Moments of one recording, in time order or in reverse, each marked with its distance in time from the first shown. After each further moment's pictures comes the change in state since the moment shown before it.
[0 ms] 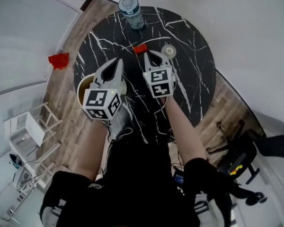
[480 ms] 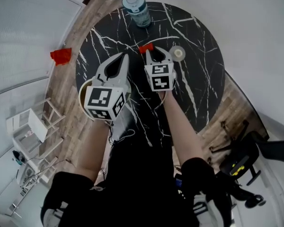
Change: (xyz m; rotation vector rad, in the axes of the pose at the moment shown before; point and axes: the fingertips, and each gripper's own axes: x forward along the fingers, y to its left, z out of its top) left arm 0.031 0.012 0.002 0.042 0.045 -0.015; right arm 0.060 -0.010 -0.037 0.124 0.090 -0.043
